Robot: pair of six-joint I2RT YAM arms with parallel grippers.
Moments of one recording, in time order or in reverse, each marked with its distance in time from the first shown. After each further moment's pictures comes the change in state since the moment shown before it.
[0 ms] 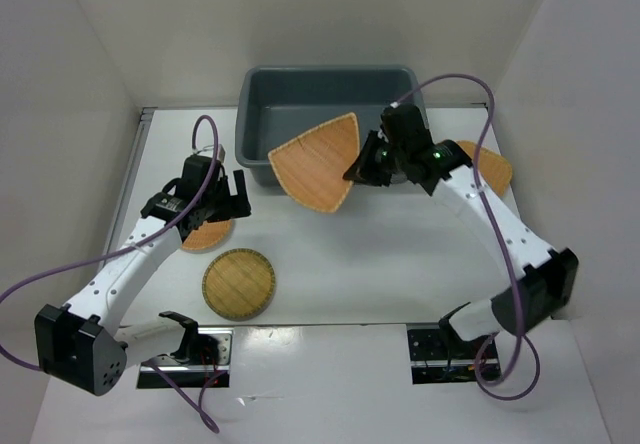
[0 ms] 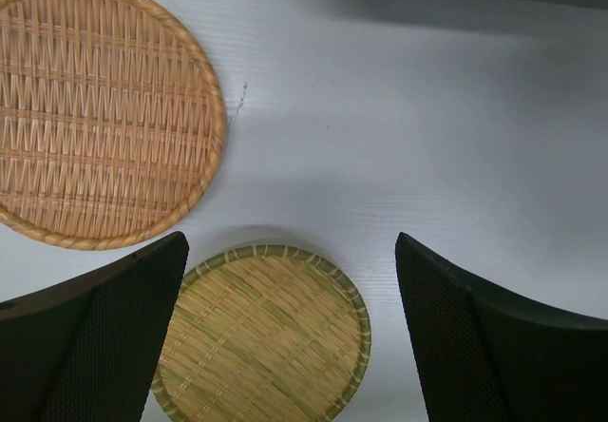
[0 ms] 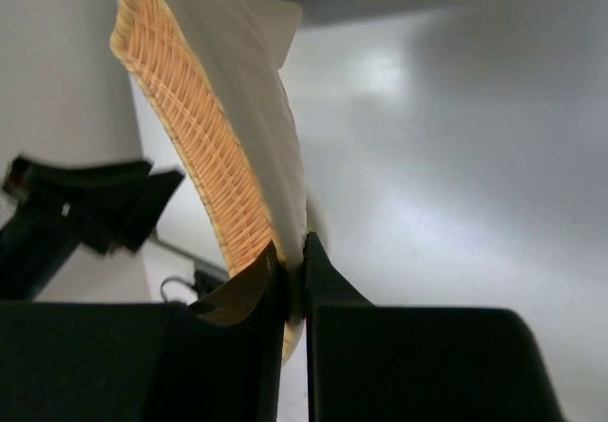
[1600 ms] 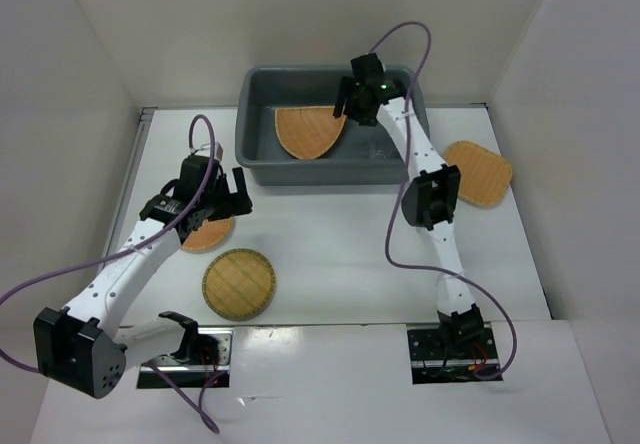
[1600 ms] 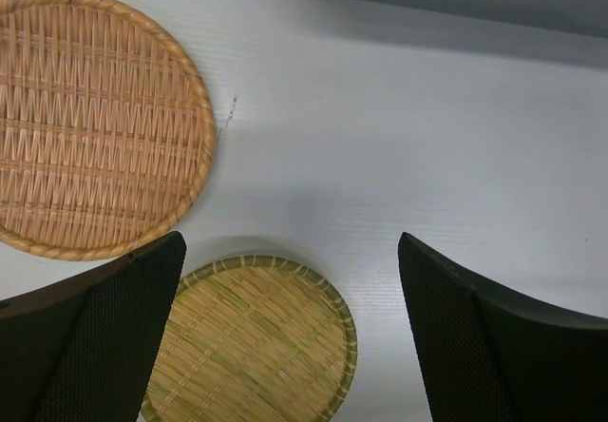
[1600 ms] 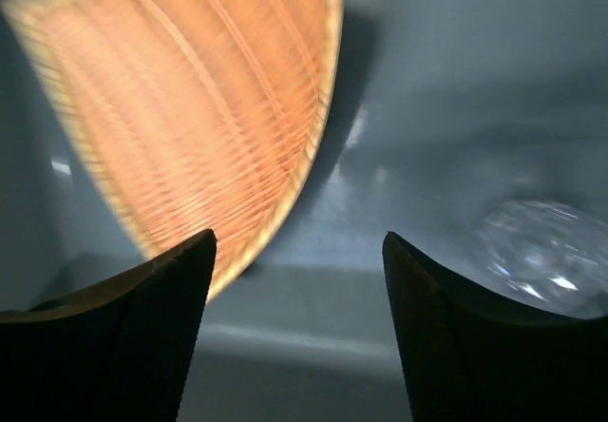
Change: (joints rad) left arm 0.008 -0.016 -0.014 0.042 0.009 -0.023; right arm -0.158 1.204 1.288 -0.202 0.218 -0.315
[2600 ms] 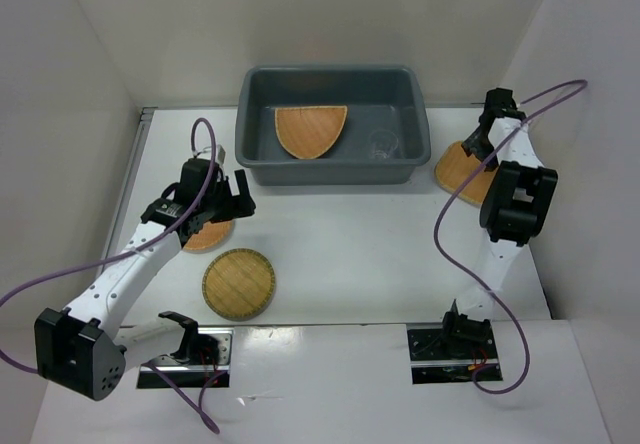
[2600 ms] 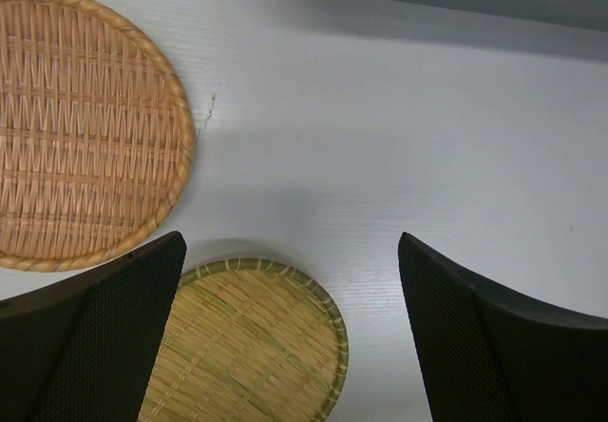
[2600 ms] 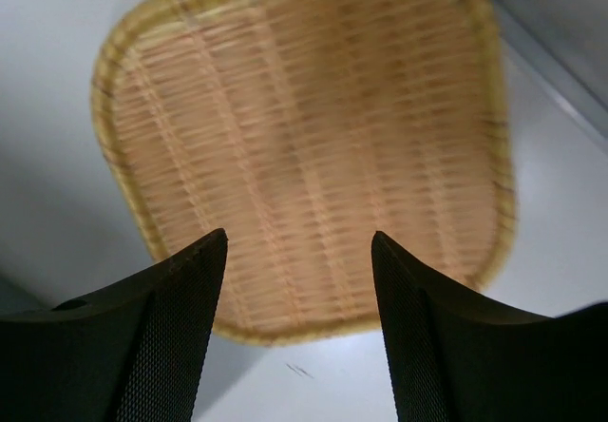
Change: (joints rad) left arm 0.003 -0.010 -0.041 0.051 0.044 -0.003; right arm -0.600 -0.541 -0.954 0.204 0.248 0.086
